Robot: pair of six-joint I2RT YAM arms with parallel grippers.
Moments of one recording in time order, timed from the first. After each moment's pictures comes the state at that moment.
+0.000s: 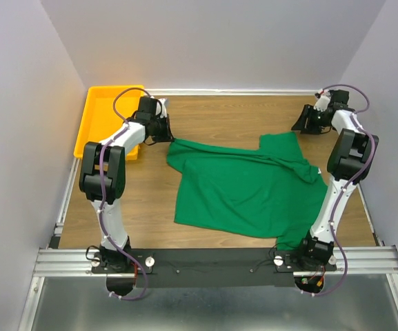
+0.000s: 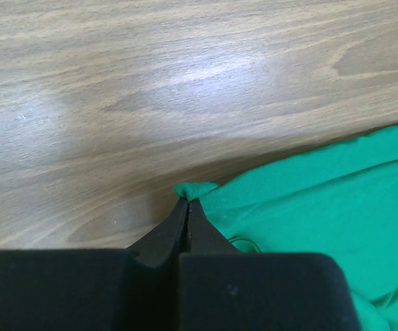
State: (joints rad) left arm -0.19 1.96 1.41 -0.31 0.33 -0.26; right arm -0.30 2.34 1.87 -0.55 -0.54 -0.03
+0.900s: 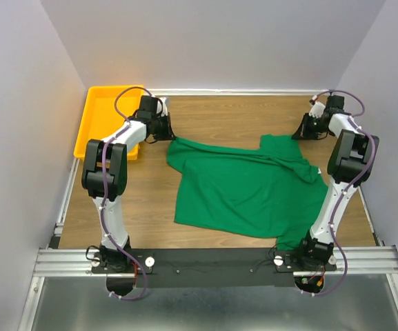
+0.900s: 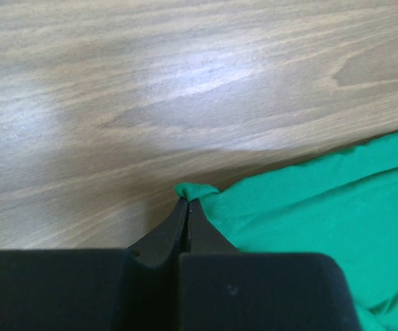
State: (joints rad) left arm -0.19 2.01 1.45 -0.31 0.35 -0.27; right arm -0.27 2.29 1.76 -0.55 -0.55 -0.06
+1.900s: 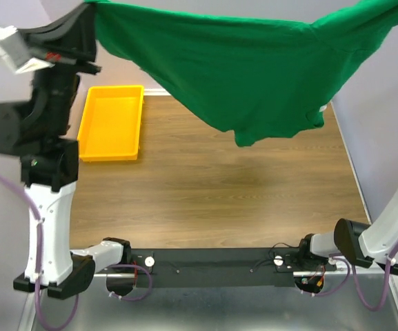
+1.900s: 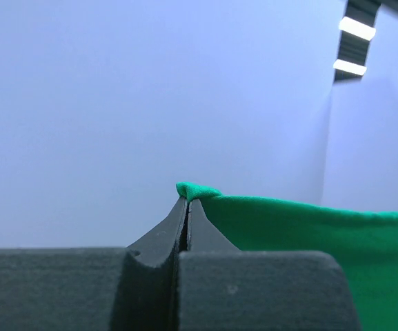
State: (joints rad) left arm -0.19 1.19 1.88 0.10 0.19 -0.27; right arm -0.25 1.43 2.55 -0.42 -0.39 -0.17
